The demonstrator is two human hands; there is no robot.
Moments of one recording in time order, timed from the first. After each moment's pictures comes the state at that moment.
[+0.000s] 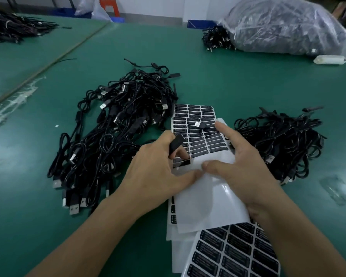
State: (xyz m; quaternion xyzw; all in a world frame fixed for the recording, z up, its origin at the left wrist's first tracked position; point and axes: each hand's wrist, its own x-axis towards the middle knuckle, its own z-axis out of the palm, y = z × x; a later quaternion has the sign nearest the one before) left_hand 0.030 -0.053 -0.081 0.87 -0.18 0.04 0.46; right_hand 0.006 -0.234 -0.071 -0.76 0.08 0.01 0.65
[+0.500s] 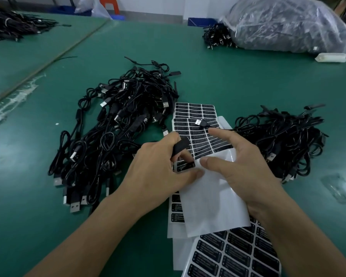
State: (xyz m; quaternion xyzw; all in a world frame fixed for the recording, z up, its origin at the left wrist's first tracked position) left_hand 0.030 -0.054 -0.080 0.87 -0.20 0.05 0.44; right_hand 0.005 -0.231 -0.066 -0.78 0.09 -0.02 0.61
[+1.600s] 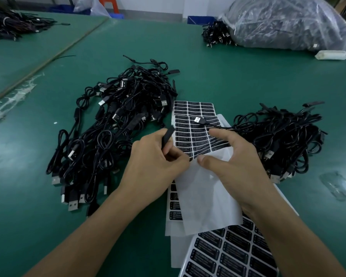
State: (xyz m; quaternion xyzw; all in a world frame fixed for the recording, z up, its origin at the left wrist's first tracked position) left_hand 0.032 -0.058 -0.084 0.83 -0.13 0.07 0.54; right_hand 0.004 -0.230 -0.078 -0.83 0.08 -0.06 0.55
